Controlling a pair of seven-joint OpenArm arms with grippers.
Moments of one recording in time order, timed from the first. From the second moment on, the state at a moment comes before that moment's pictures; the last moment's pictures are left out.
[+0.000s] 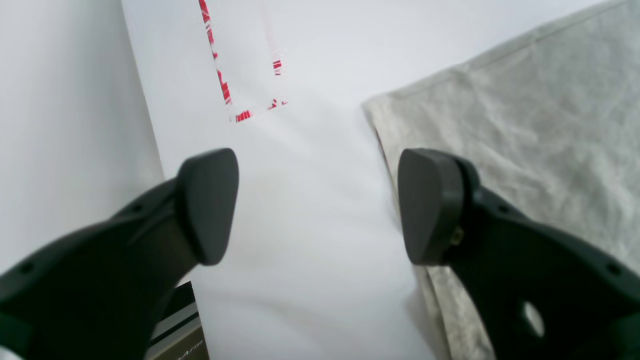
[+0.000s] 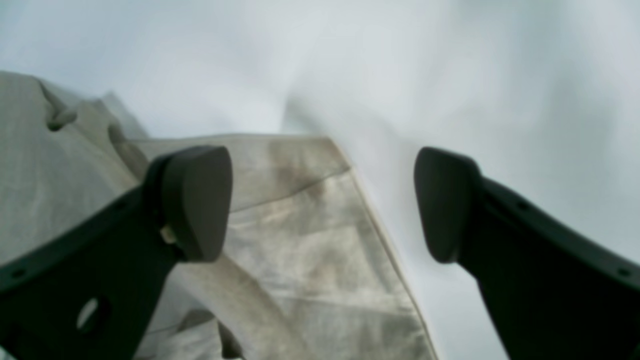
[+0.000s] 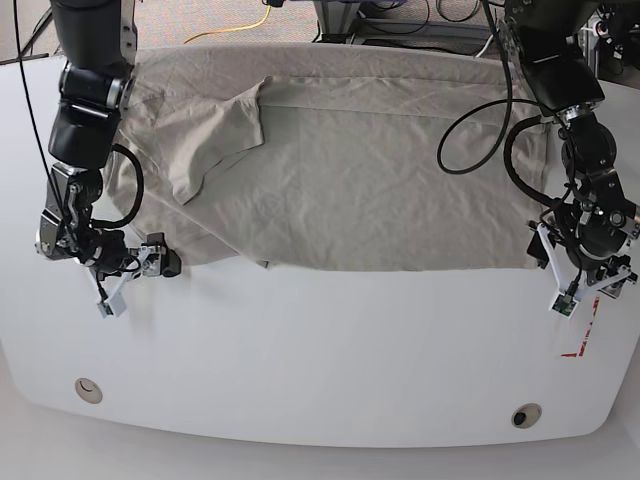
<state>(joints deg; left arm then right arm) -14.0 -15.2 -19.1 98.2 5.4 -42.0 65.8 25.8 23.2 14.5 50.0 27.0 40.3 -52.7</state>
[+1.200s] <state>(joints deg) -13.8 -15.3 -22.0 77.1 5.6 -42.0 53.6 23.5 19.8 12.2 46.0 28.4 40.5 -47.0</state>
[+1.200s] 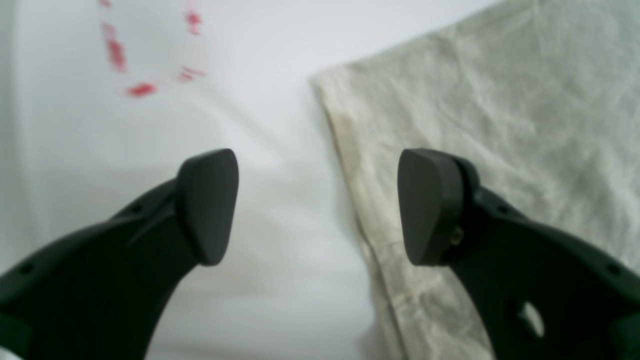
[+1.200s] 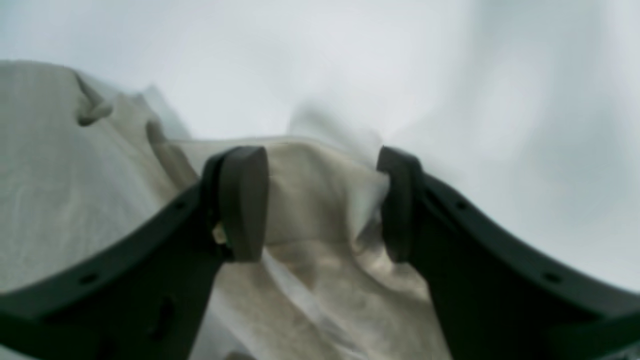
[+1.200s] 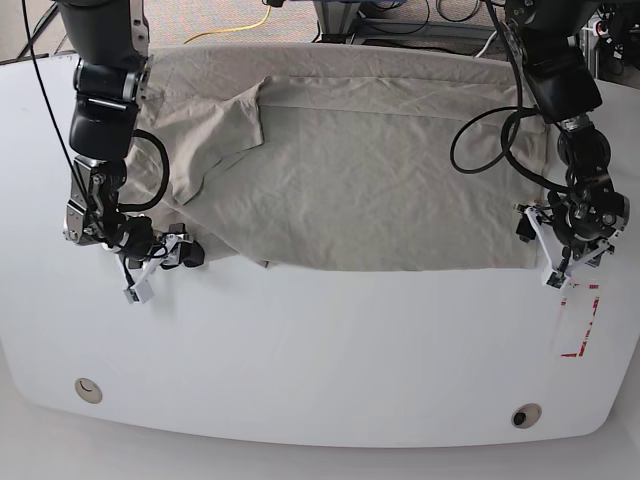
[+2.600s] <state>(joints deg) -24.9 -18.5 -22.1 51.9 5.6 -41.8 38.8 23.3 19.8 12.2 45.9 28.1 40.4 -47.9</state>
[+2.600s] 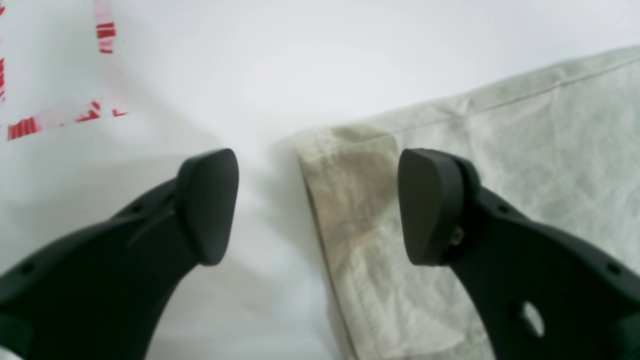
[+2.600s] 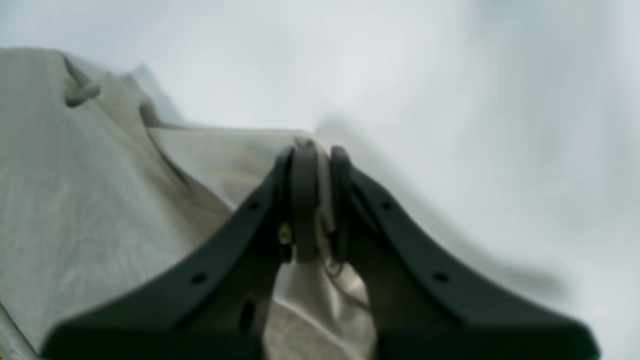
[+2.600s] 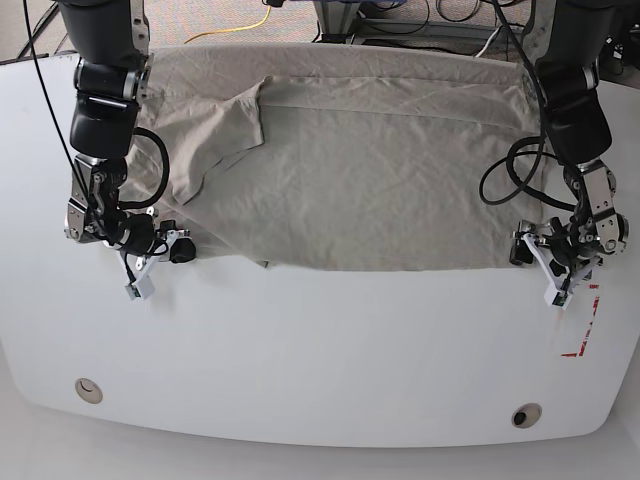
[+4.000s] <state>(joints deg) -27.0 -17.8 -21.8 43.1 4.5 -41.4 29.8 22.8 19.9 11.9 48.9 27.2 40.3 -49.4</state>
